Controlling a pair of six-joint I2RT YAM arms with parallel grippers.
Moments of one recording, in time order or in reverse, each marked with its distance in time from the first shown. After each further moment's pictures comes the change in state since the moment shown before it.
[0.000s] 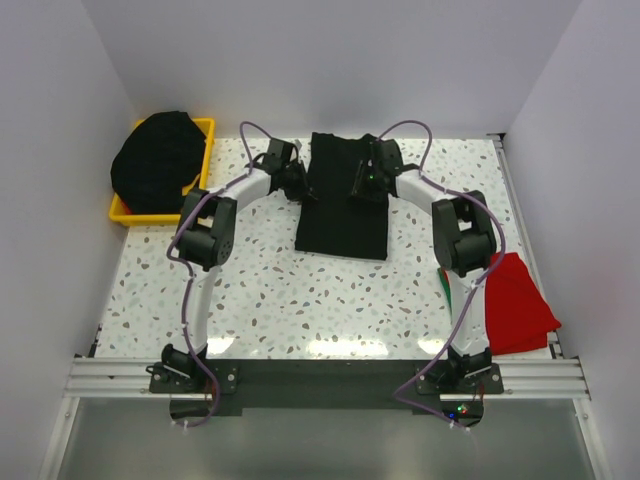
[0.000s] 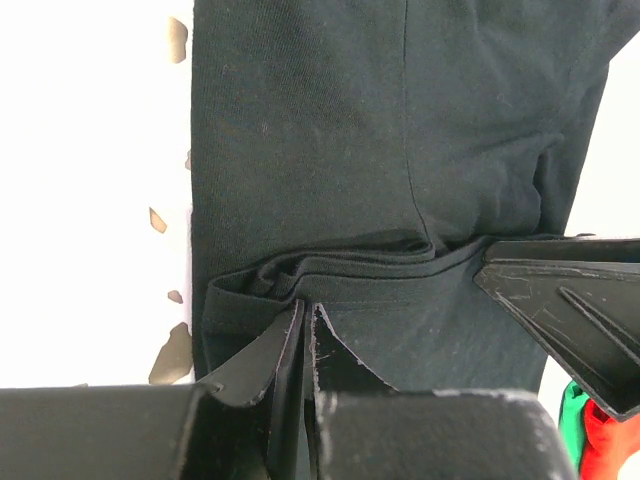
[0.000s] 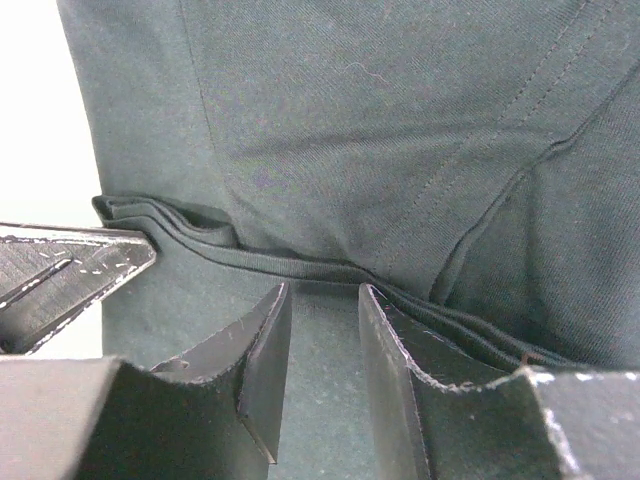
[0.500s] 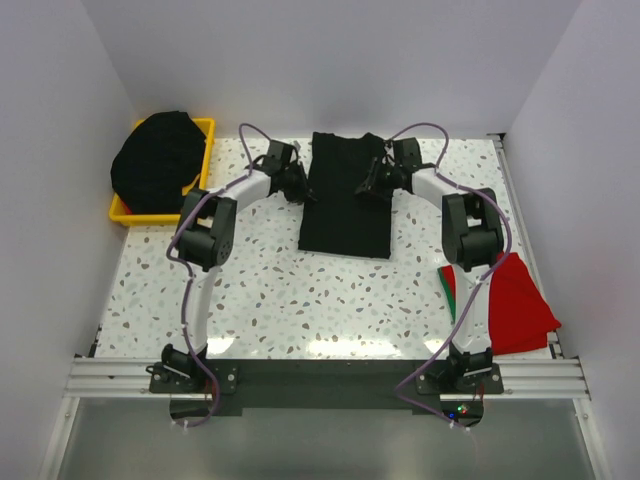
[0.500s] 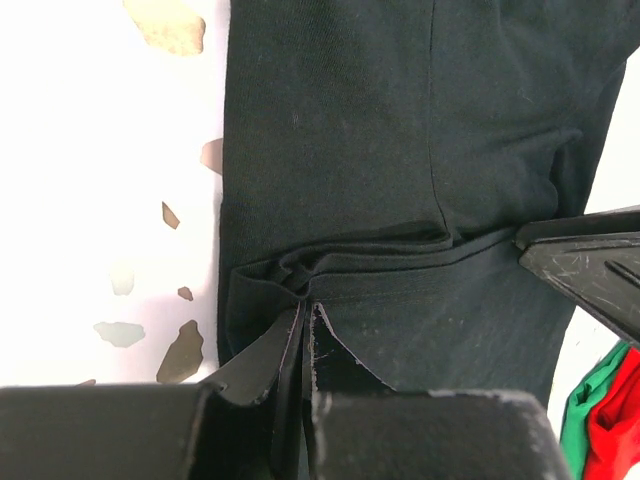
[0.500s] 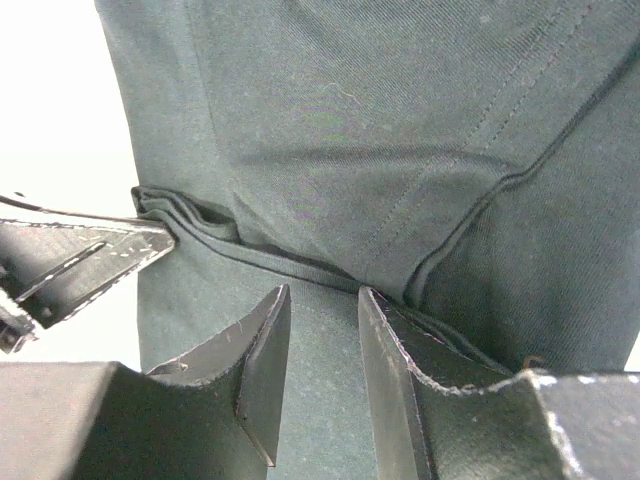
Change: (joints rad) left arm 0.000 -0.002 -0.019 0.010 -0.024 -0.008; right arm -0.104 0.030 0.000 0.037 -0.225 -0.011
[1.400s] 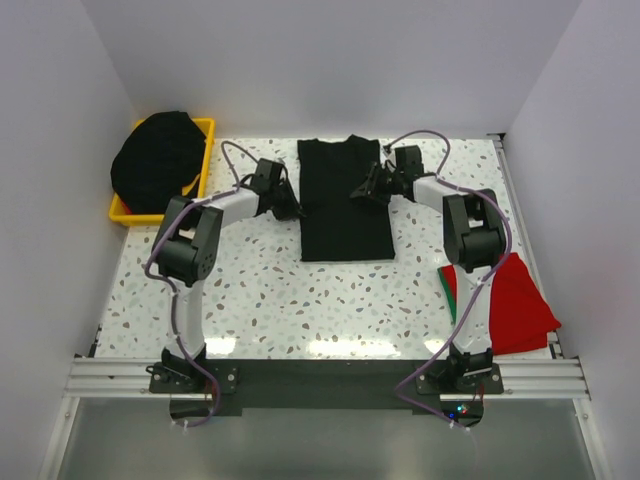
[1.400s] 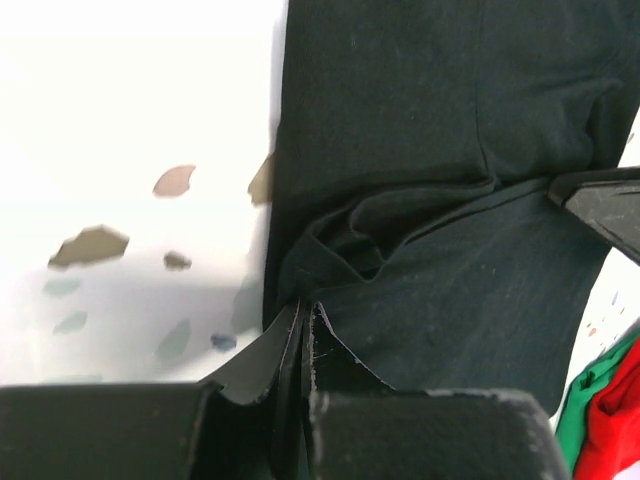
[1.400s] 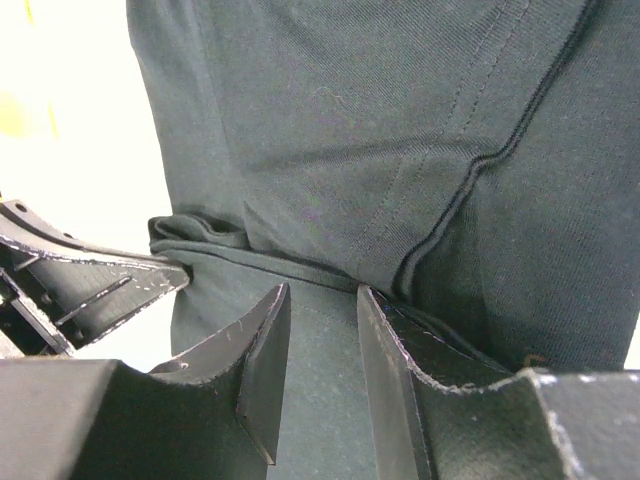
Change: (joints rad) left arm 0.000 -0.232 -0.385 0.142 -0.078 -0.102; right arm -0.015 -0.009 -0.108 0.152 -0.152 0.035
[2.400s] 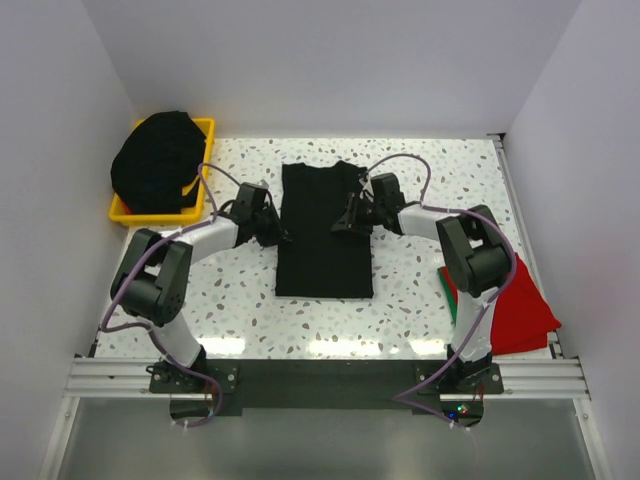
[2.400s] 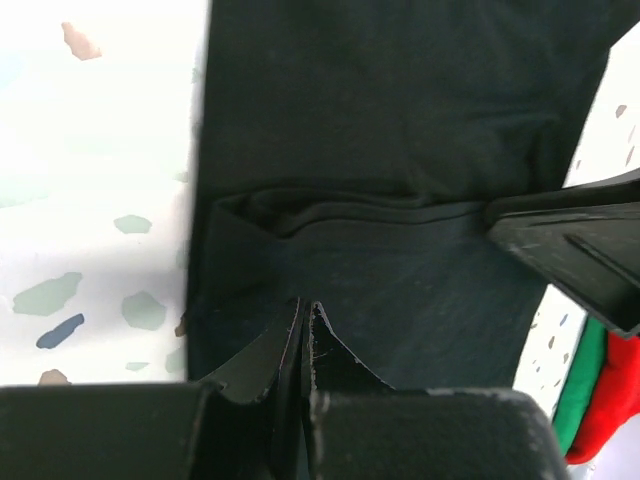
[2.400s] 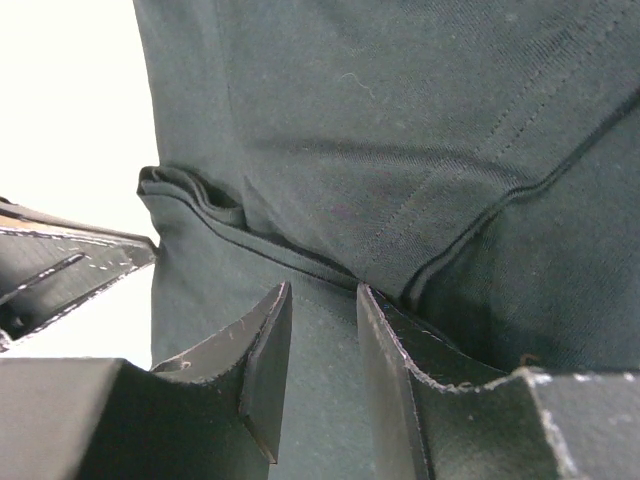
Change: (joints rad) left arm -0.013 -0.378 -0.429 0.035 -0.035 -0.027; right arm 0.193 -0.237 -0.379 0.143 0.069 0.042
